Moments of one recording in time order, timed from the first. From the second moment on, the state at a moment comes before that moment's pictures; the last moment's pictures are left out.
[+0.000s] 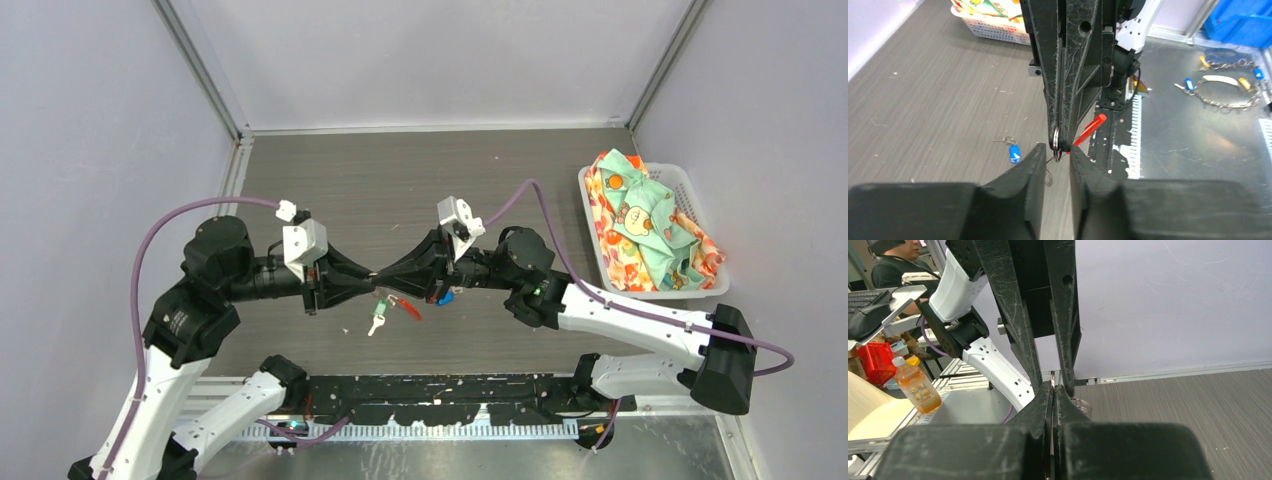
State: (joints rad) left arm -0.54 0.73 1.24 -0.74 0.82 0.12; right arm 1.08 1.17 0.90 0.63 -0.49 0.34
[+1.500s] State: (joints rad) left arm -0.53 0.71 1.20 -0.73 0.85 0.18; right arm 1.09 1.14 0.91 0.52 -0.50 0.28
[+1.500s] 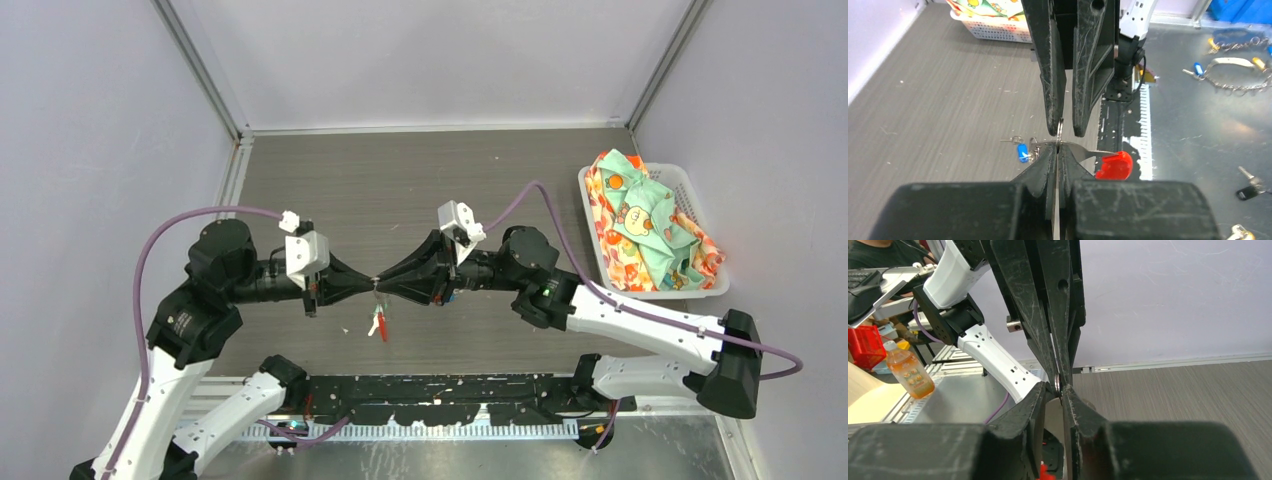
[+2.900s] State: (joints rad) left arm -0.53 0.75 1.25 -1.02 0.81 1.12; right arm 1.27 1.29 1.38 -0.34 -0.23 -0.40
